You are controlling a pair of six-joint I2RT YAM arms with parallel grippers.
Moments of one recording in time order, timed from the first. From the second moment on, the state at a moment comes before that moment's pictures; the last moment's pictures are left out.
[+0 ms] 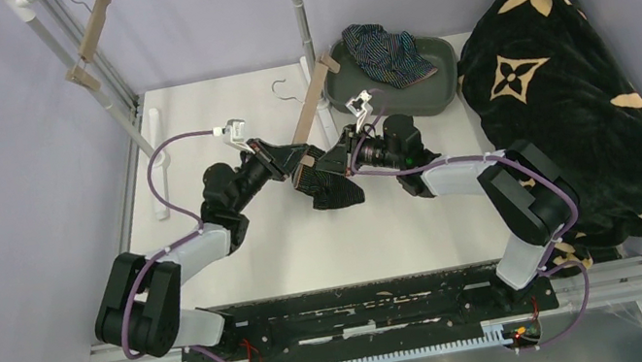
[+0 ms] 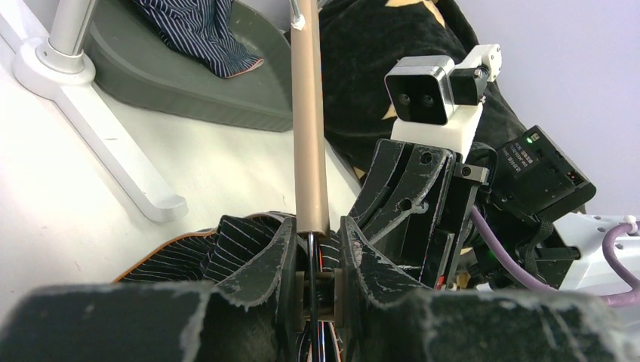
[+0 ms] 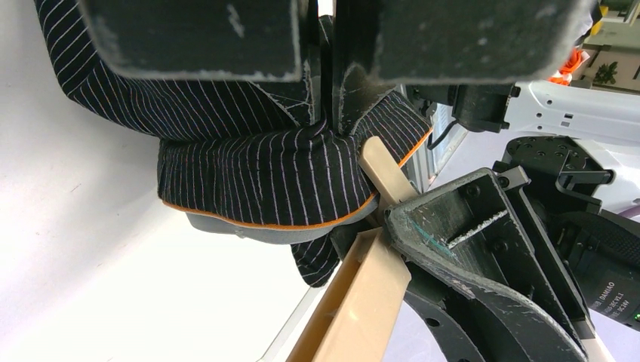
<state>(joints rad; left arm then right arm) -0.39 1.39 0.54 0.94 0.42 -0.76 0.57 1.70 0.82 0.81 -0.60 0.72</state>
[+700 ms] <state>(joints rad) -0.39 1.42 0.56 0.94 0.47 -0.76 0.57 1.70 0.82 0.83 -0.62 0.73</state>
